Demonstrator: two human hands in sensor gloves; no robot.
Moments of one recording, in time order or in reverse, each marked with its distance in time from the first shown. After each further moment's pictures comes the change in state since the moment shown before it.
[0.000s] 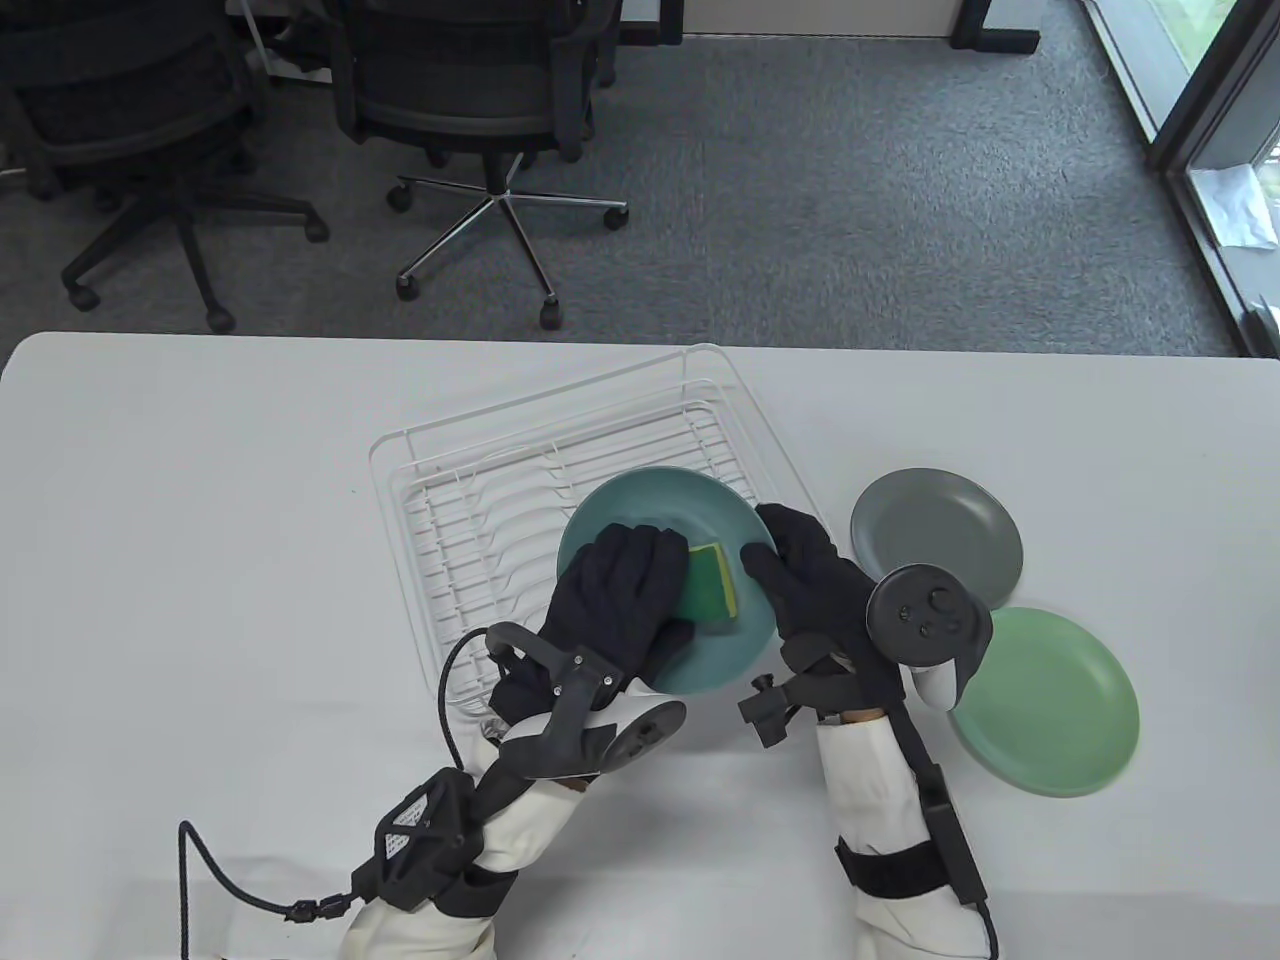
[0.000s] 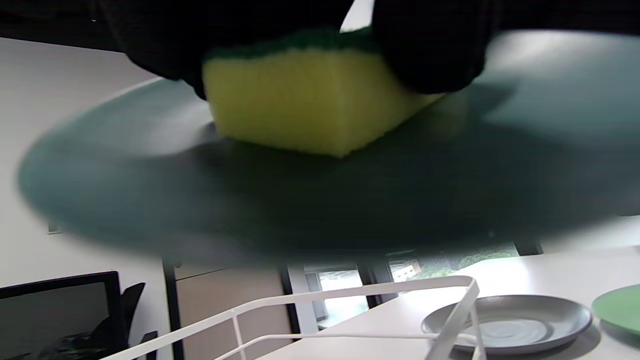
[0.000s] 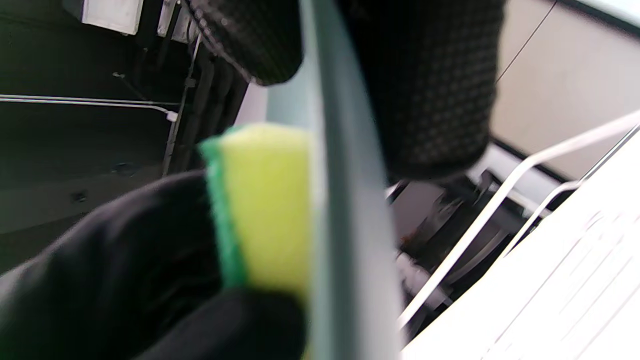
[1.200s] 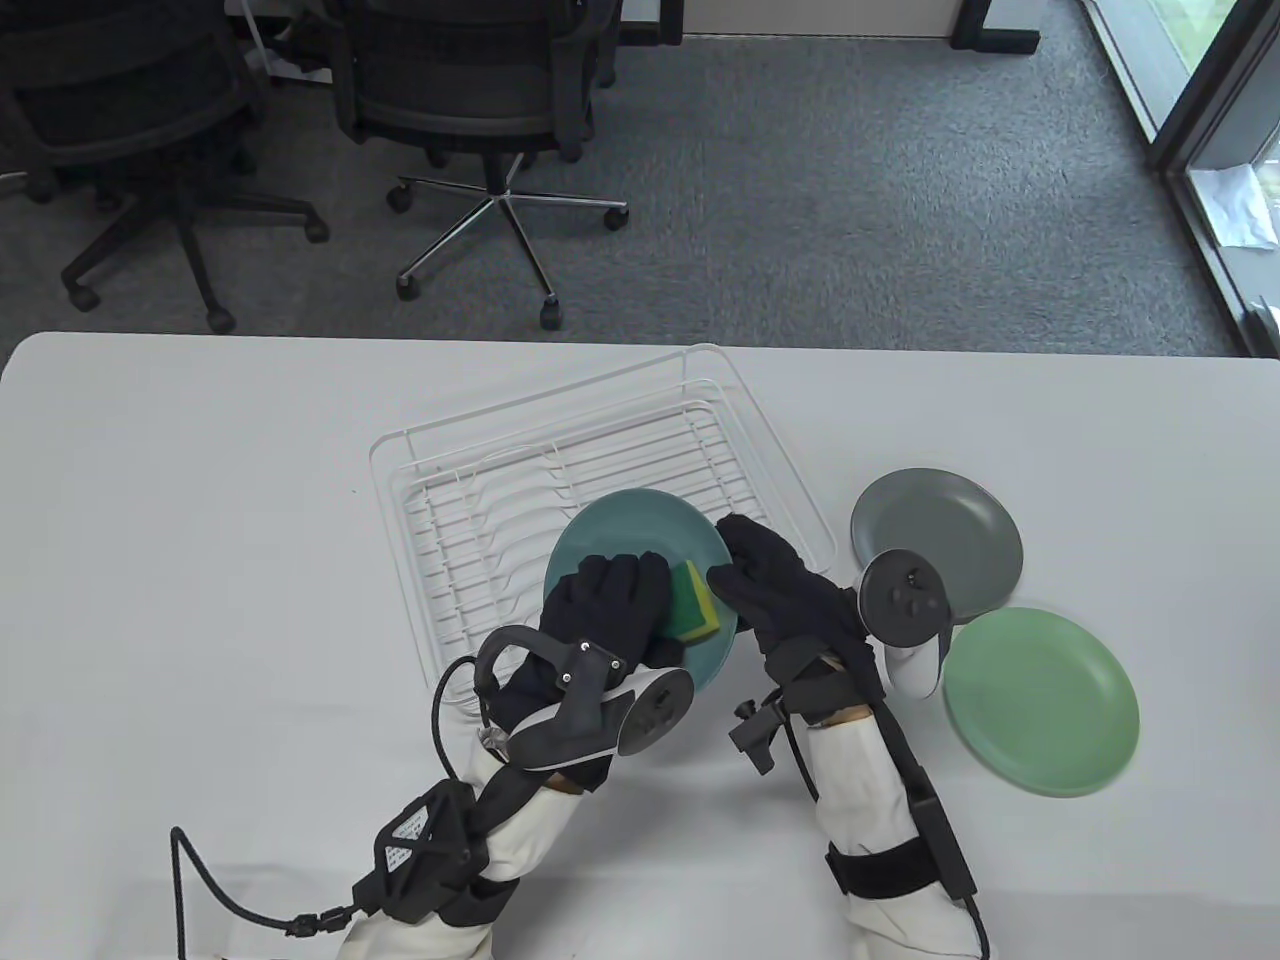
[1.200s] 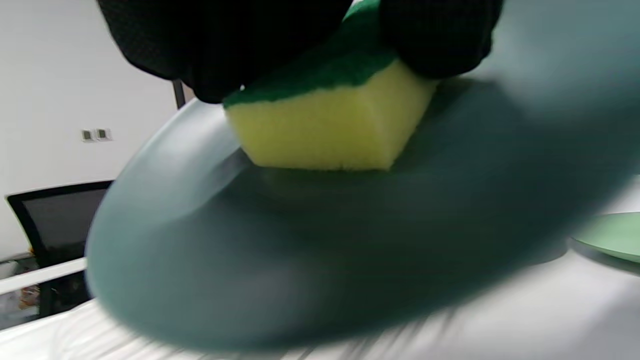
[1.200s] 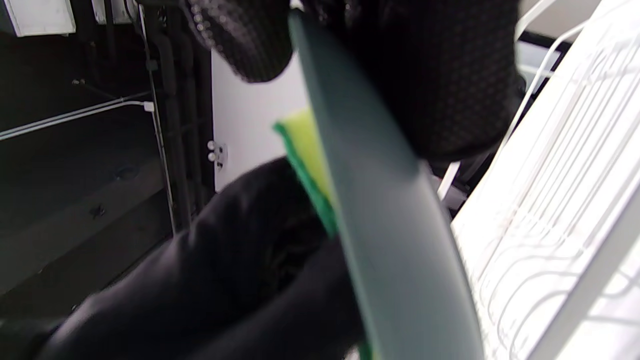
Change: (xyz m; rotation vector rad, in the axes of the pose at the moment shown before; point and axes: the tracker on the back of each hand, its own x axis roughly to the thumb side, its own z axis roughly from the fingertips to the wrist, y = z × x) left_hand -0.005 -0.006 0.006 -0.269 0.081 0.026; right_hand -0.017 0.027 -0.001 0.200 0.089 -0.252
